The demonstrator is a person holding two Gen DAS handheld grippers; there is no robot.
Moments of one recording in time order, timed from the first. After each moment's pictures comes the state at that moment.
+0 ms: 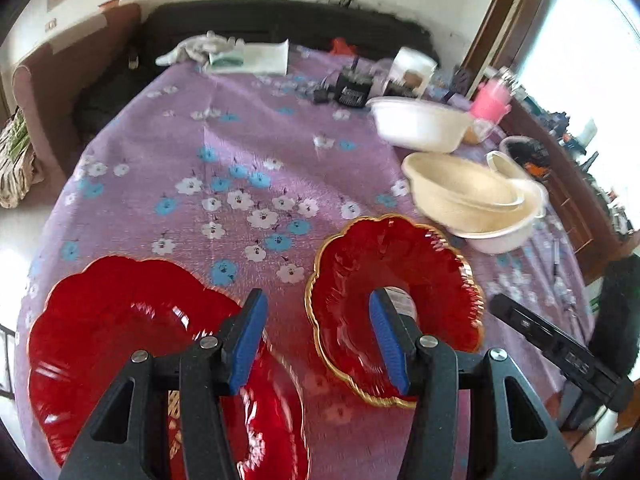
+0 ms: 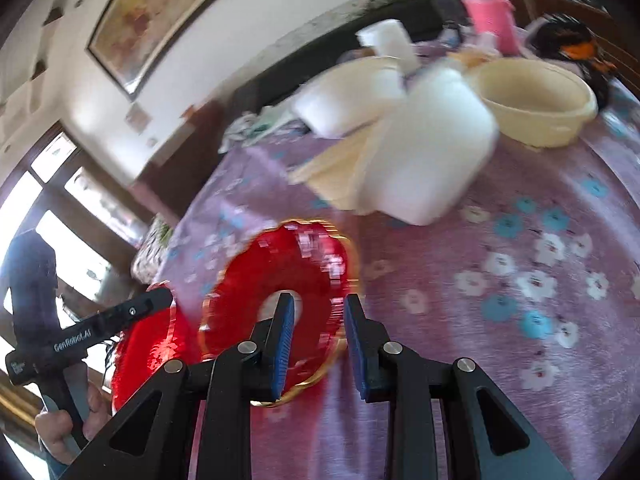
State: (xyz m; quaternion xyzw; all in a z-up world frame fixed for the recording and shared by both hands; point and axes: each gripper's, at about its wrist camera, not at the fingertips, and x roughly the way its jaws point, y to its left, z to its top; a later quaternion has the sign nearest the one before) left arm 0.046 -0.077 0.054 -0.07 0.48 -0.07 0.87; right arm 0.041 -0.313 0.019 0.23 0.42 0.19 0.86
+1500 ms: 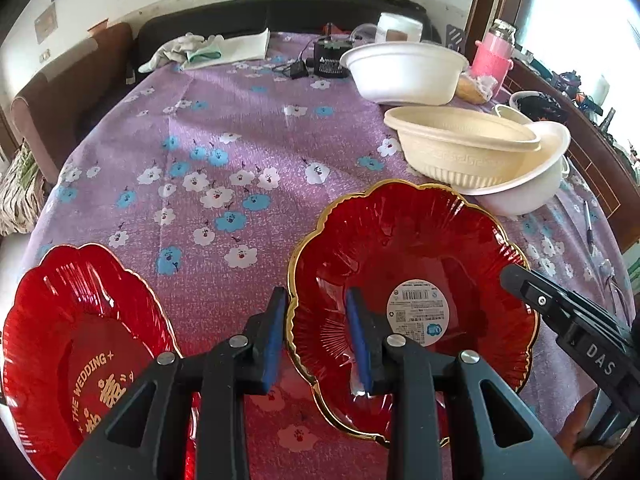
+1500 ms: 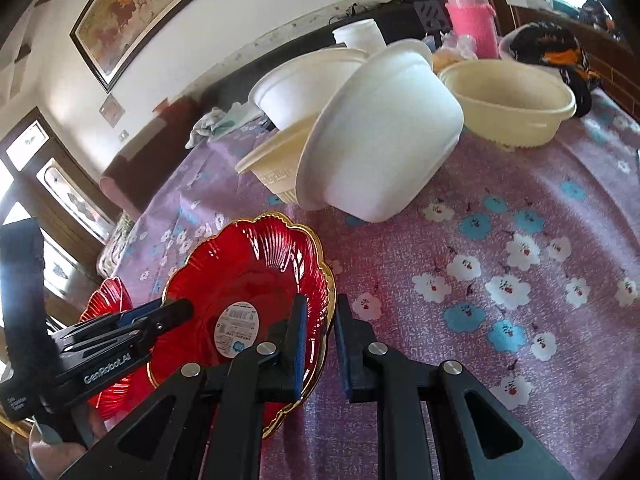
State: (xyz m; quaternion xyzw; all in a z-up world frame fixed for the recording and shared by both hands) left arm 0.040 -0.132 0.021 -0.01 0.47 -0.05 0.88; right arm 0.039 -0.319 0.007 0.18 0.42 0.14 0.88
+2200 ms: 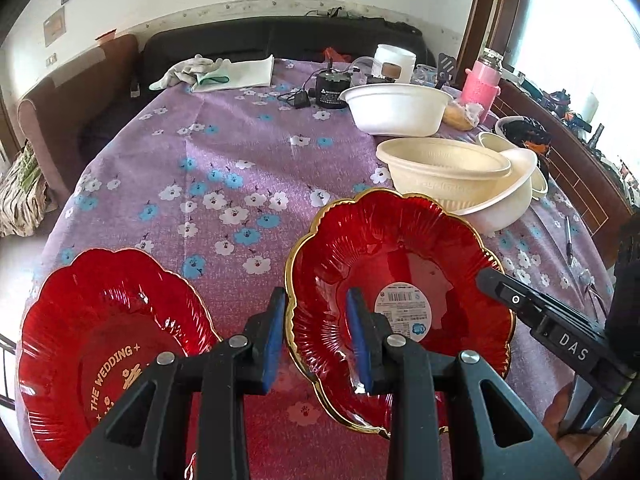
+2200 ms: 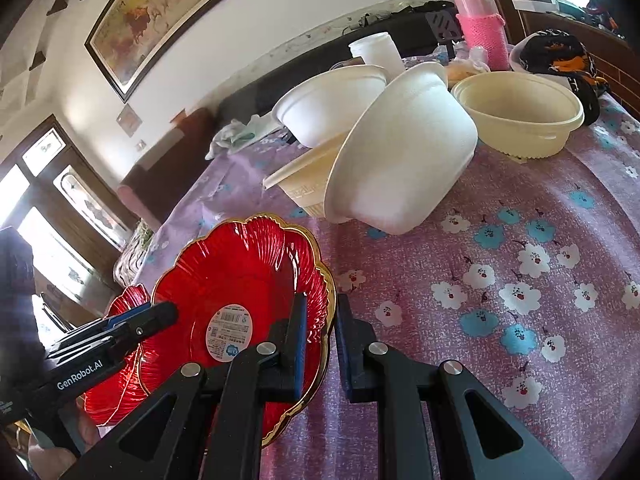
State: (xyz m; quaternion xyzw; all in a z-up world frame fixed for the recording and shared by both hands) left arm 0.020 -0.119 0.048 -0.02 0.44 -0.06 0.90; right arm 0.031 -0.319 0.015 0.20 0.39 0.17 0.88
